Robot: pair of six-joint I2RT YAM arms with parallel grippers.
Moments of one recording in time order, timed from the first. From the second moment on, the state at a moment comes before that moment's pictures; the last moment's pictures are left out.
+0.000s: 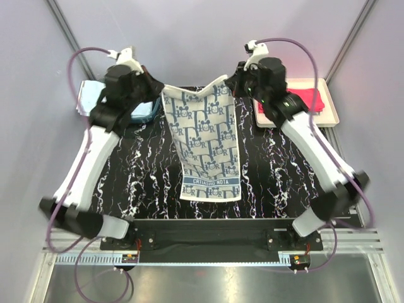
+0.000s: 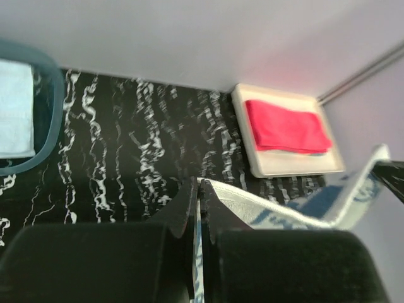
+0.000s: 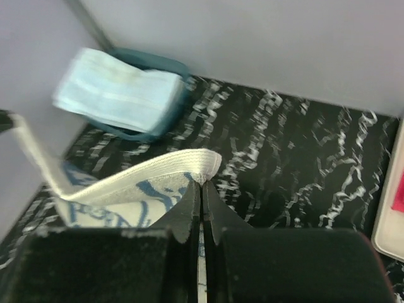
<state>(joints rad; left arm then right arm) -0.34 1.30 1.61 -0.50 0.00 -0.50 0.54 1.48 1.74 -0.40 -0.03 0.25</state>
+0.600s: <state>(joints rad) -0.18 2.04 1.93 -0.34 0.20 -0.54 0.28 2.18 2.09 -0.31 -0.18 0.32</state>
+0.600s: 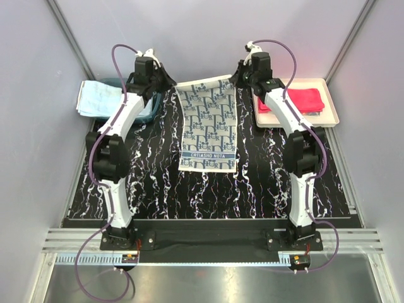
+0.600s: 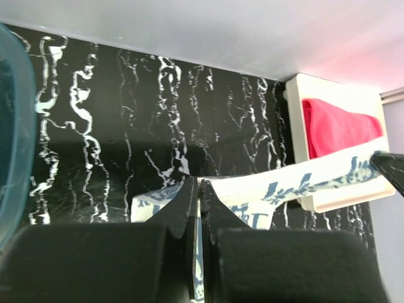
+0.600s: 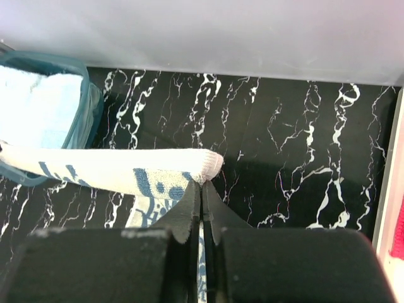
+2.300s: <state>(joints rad) -0.31 1.60 1.04 -0.16 0.15 -0.64 0.33 1.69 1.04 0.01 -0.28 0.57</state>
